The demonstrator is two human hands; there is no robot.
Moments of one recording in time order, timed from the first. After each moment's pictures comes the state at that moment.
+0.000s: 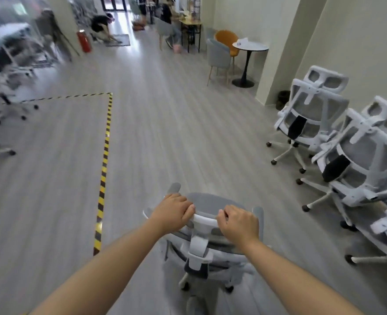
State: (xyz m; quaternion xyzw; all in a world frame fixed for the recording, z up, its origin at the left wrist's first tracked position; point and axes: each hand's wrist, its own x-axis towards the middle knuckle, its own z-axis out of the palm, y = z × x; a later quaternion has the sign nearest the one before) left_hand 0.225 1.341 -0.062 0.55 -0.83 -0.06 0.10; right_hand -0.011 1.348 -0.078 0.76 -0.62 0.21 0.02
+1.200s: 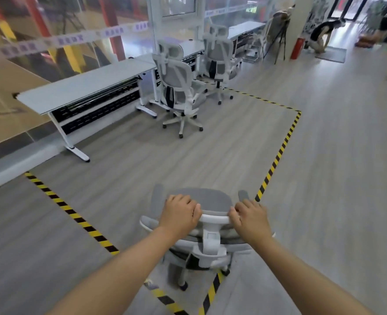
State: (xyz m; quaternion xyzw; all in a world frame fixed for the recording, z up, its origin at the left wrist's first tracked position) left_hand 1.020 1.444 -0.083 0.87 -0.45 0.12 0.16; right_hand 0.878 1.247 -0.089 0.96 -0.21 0.19 -0.07
